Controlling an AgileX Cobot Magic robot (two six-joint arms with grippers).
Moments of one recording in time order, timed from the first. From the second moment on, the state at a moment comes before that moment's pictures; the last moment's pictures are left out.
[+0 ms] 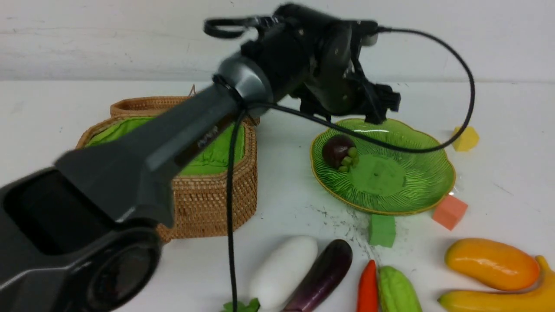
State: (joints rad) right arm -0.03 -0.01 0.02 0.04 0.36 0.11; left arm -0.68 2.25 -2.37 0.06 0.98 -0.27
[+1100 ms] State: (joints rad) right arm -0.03 -0.01 0.02 0.04 0.36 0.11; left arm -0.68 0.40 -0.64 0.09 0.83 -0.62
